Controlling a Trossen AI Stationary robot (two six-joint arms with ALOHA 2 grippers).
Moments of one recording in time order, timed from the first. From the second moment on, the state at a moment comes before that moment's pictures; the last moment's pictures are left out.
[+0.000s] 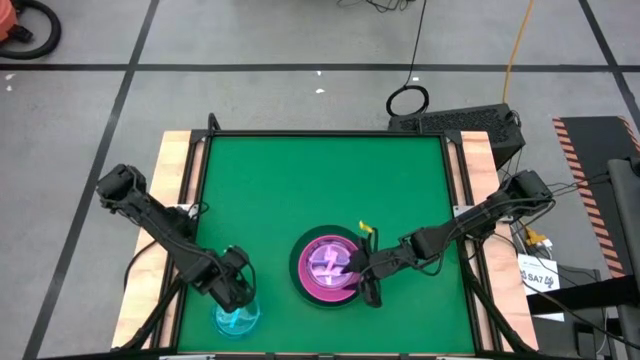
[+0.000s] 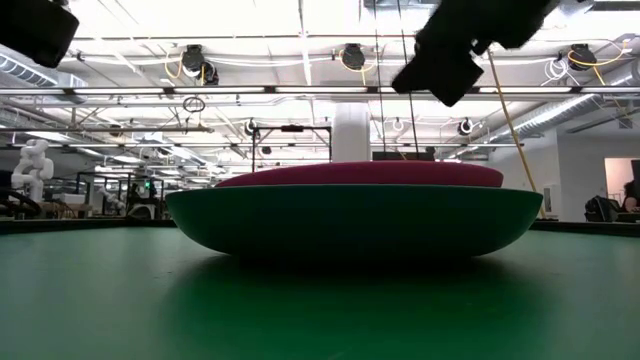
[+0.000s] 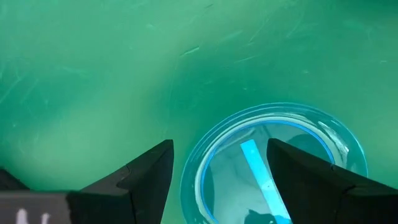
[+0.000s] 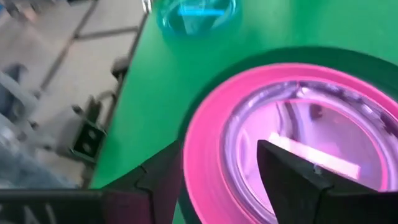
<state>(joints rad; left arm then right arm) -0.74 1.49 0.99 -0.98 -0.07 -1.61 0.43 1.54 0.88 0.02 0.07 0.43</state>
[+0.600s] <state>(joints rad) -0.76 1.49 0.99 -0.94 -0.03 -1.48 0.43 1.41 0.88 0.06 0.08 0.56</state>
